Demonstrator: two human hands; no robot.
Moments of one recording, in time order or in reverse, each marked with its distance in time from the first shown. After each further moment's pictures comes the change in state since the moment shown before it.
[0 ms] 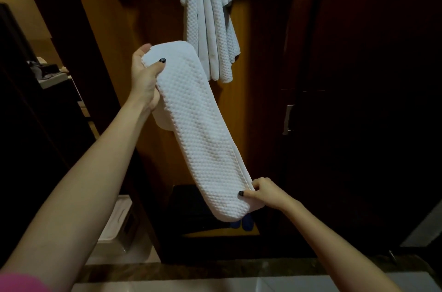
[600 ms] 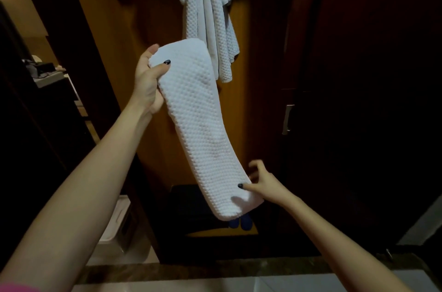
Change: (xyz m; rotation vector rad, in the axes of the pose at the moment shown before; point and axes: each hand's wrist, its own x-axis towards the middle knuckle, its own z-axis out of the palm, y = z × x) left_hand -0.005 -0.001 -0.001 -0.206 -0.133 -0.086; right_hand -0.001 -0.013 -0.011 0.206 0.091 0.008
